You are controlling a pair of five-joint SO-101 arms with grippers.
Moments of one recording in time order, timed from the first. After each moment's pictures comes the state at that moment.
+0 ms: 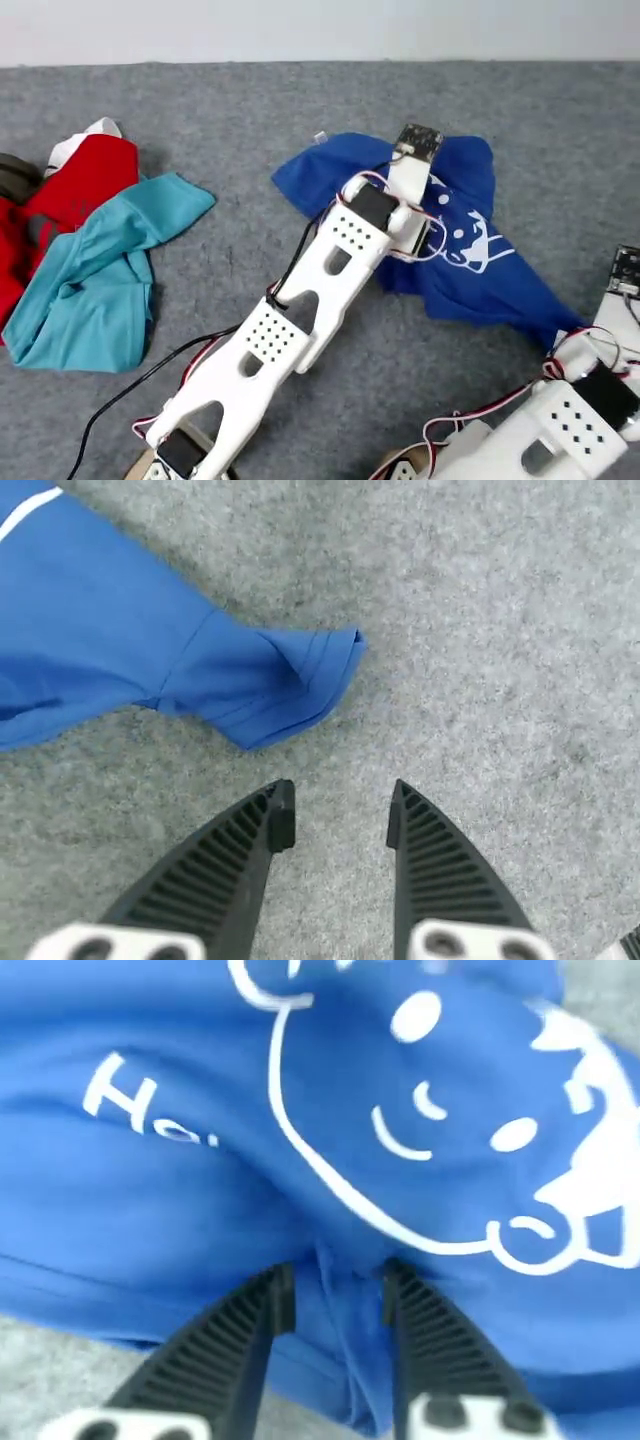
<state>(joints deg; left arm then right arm) 35.3 78.5 -91.9 96.9 19.6 47.6 -59.1 57.1 65.8 27.0</state>
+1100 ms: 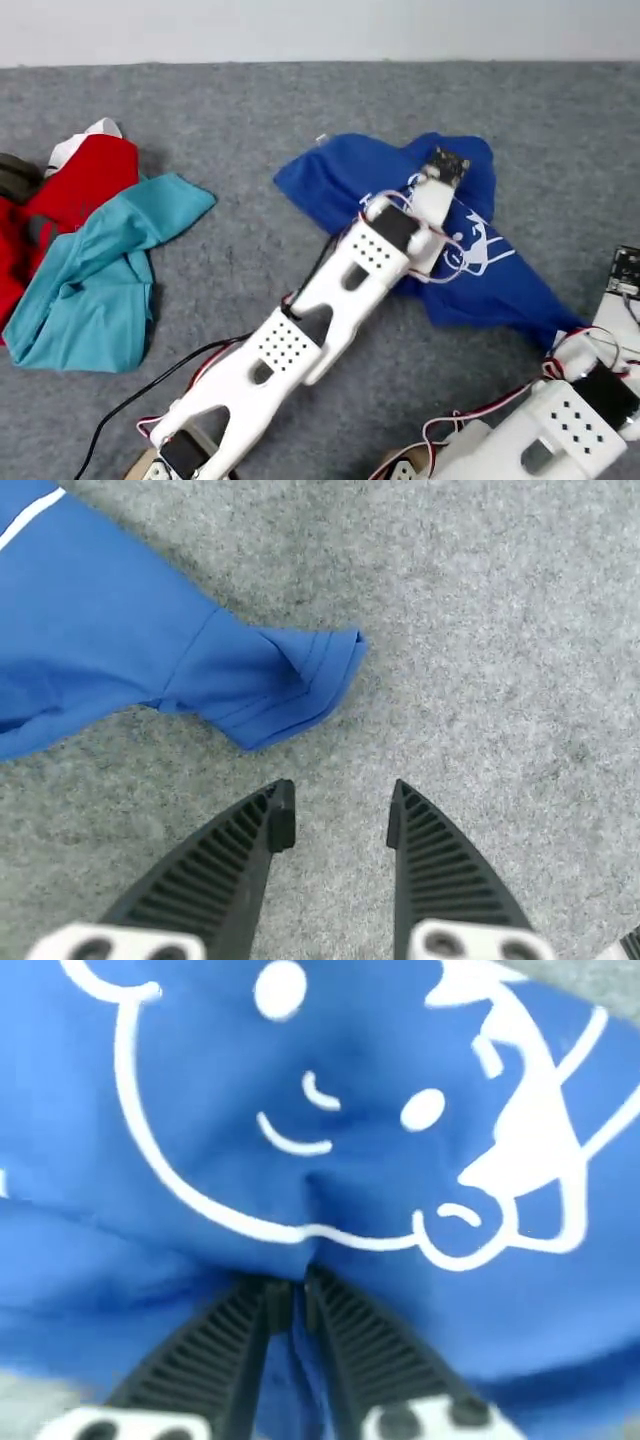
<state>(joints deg) 39.3 77.3 -93.0 96.9 17.7 47.6 -59.1 57.1 65.8 27.0</state>
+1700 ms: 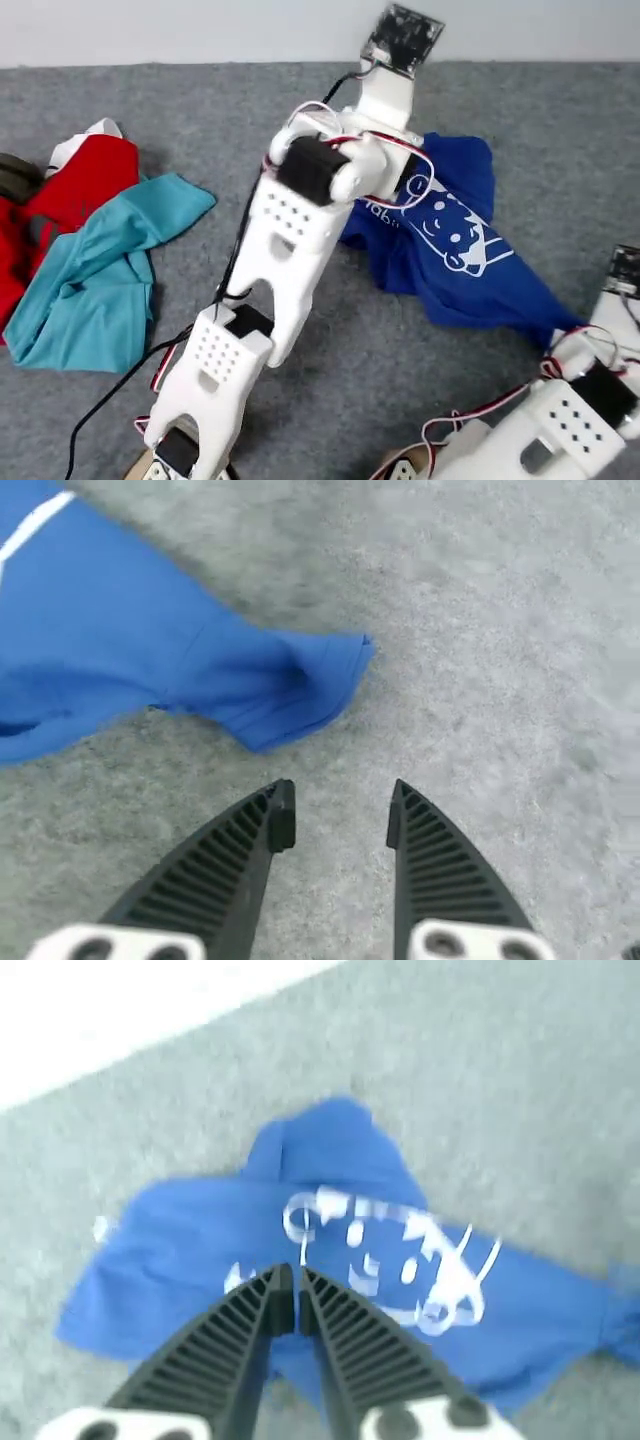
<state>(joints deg) 32.6 44.4 -80.4 99.4 9.6 45.4 -59.1 57.4 65.8 27.0</state>
